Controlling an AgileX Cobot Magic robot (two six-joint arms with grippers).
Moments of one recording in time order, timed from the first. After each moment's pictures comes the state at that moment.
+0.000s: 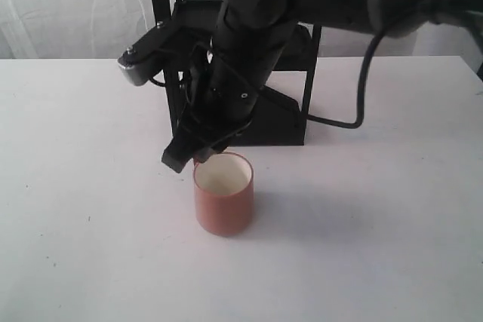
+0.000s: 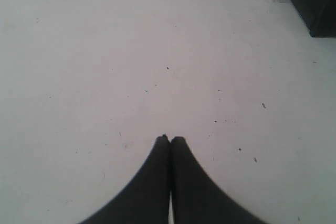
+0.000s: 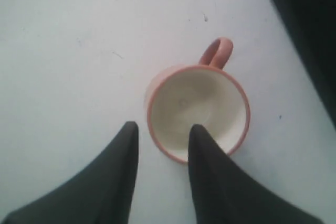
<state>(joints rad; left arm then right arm) 0.13 0.00 0.02 -0.01 0.43 -0.03 0.79 1.80 -1.58 0.08 1.03 -0.32</state>
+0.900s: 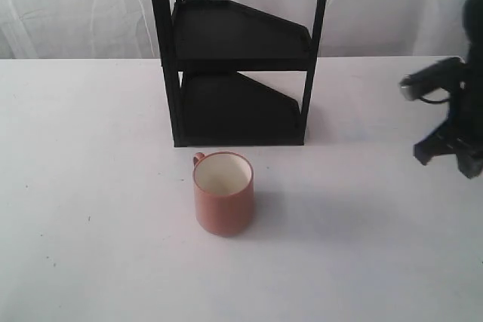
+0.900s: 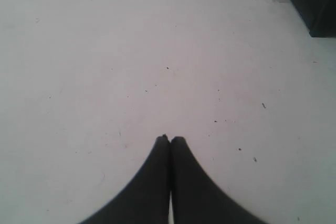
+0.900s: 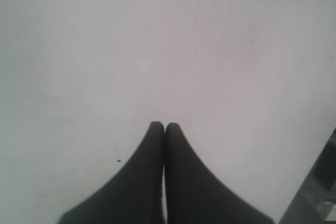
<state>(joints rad) 0.13 0.00 0.02 -0.01 0.43 -0.03 0.05 1.78 -1.23 -0.24 1.05 -0.14</state>
